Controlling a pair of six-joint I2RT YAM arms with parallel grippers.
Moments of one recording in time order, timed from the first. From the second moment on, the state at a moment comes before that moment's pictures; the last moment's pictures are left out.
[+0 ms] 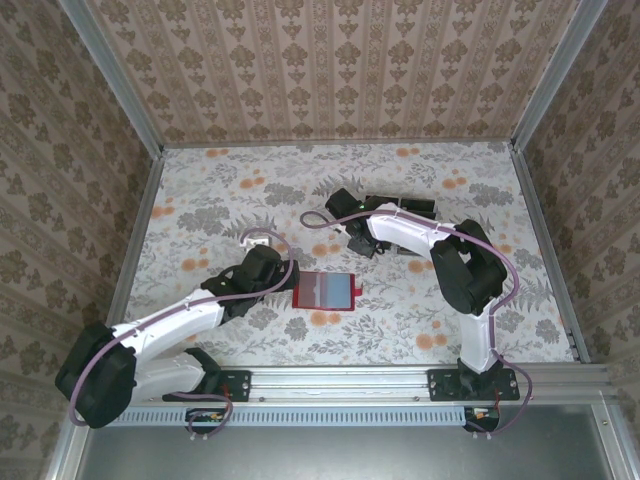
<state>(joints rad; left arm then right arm) -0.76 1.13 0.53 -0.24 -0.31 -0.64 0.63 1.98 1.46 -0.84 0.46 -0.34</state>
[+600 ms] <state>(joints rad) -0.76 1.17 0.53 -0.21 -0.31 -0.64 0.63 1.98 1.46 -0.82 0.52 -0.37</state>
